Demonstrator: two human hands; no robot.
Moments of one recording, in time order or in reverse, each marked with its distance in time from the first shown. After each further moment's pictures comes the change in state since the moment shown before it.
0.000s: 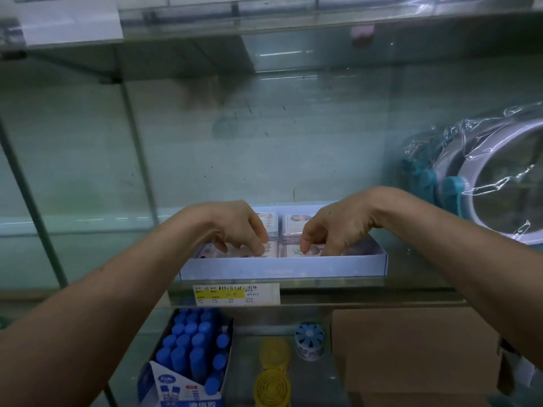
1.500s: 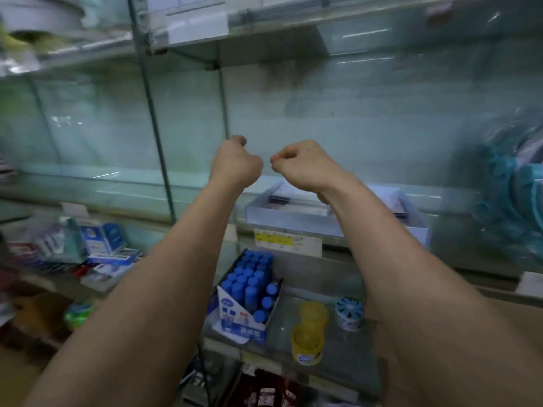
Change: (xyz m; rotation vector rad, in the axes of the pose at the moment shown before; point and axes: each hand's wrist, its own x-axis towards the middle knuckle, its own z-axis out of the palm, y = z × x) left_hand -0.065 -0.025 0.000 -0.465 1.036 -0.165; right_hand 0.005 -0.108 0.022 0.653 0.787 -0.471
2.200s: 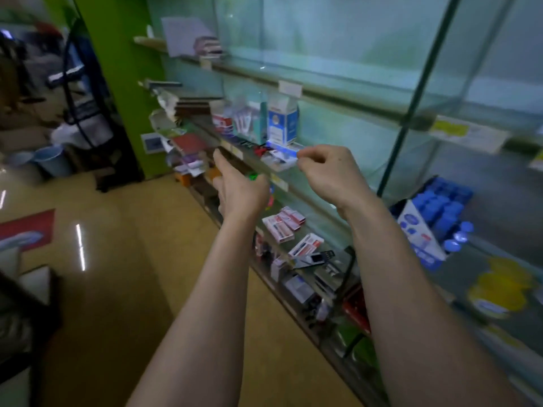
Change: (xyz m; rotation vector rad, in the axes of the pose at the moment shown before) left_hand -0.169 -0.244 -0.211 -0.036 0.481 -0.703; right_hand -0.136 -0.099 0.278 0.278 -0.391 -0.052
